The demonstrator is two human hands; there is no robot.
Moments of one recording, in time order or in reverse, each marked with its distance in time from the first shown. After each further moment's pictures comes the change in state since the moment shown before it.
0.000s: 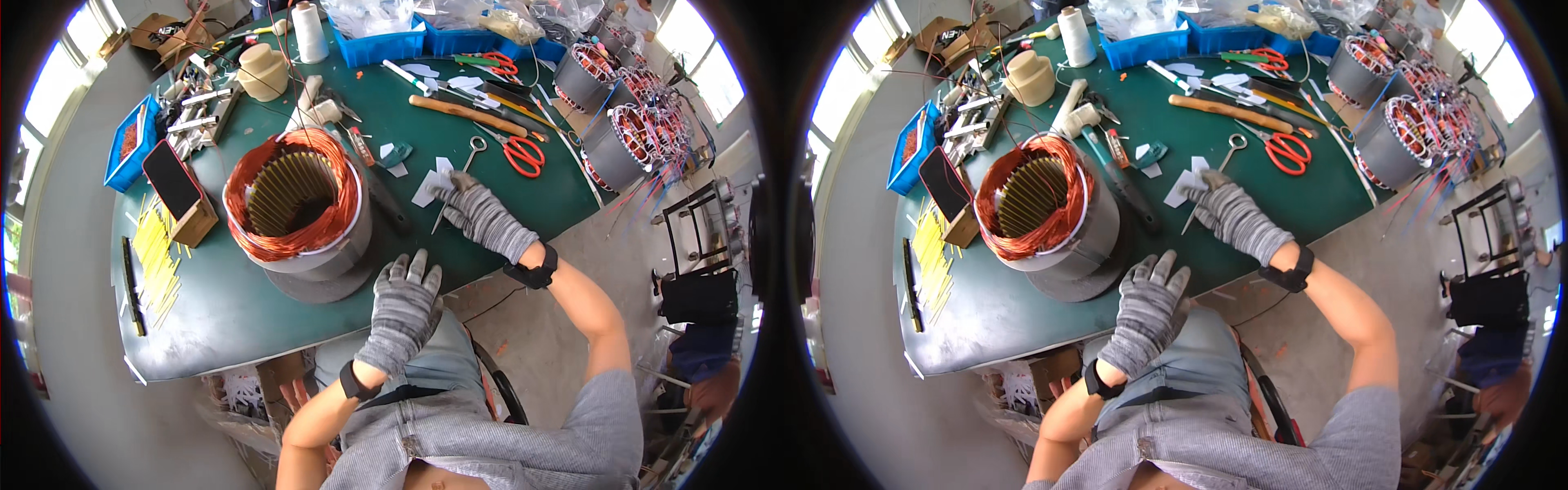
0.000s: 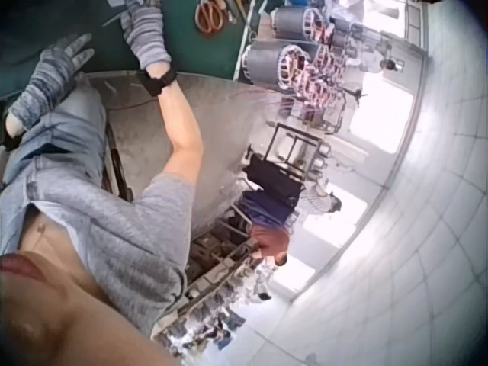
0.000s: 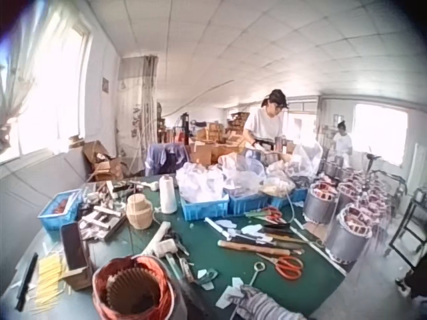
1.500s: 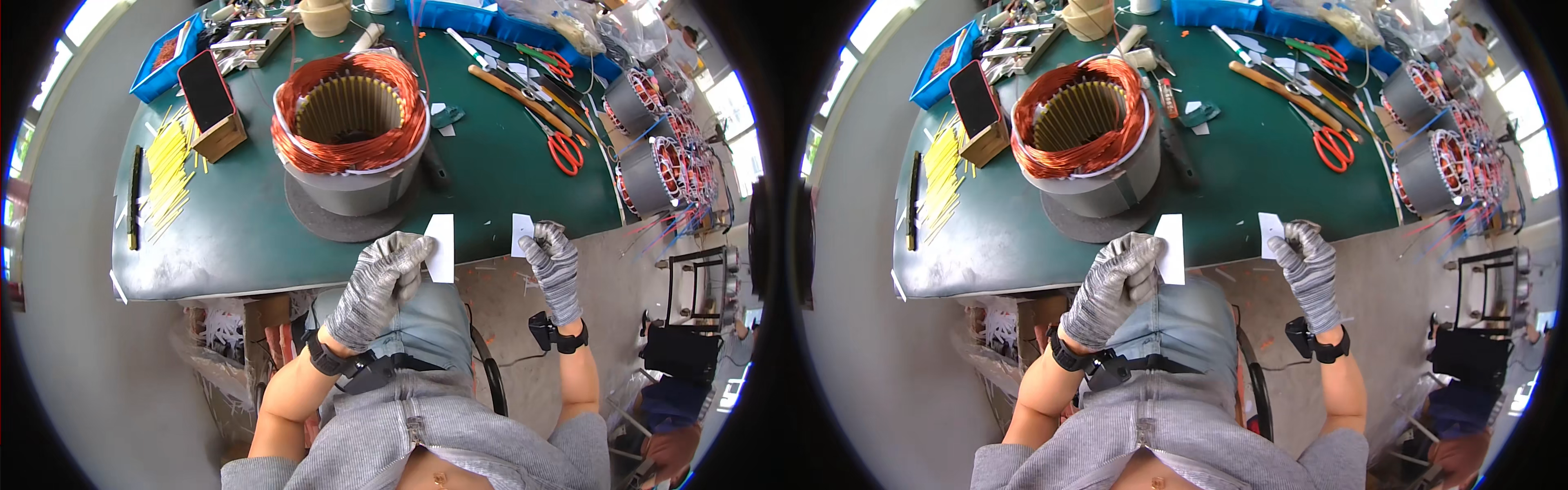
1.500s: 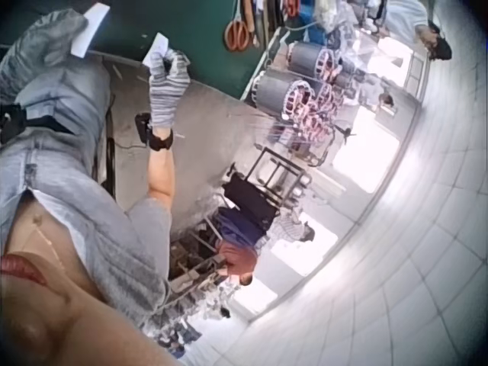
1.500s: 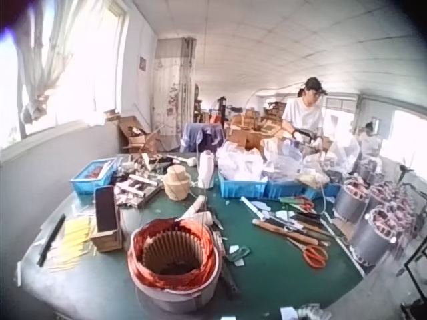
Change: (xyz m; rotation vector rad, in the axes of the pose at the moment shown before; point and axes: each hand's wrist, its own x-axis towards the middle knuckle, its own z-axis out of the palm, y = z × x) left_hand -0.044 -0.019 -0.049 -2.044 0.077 -0.601; right_hand -0.116 -0.059 -0.054 0.811 0.339 0.414
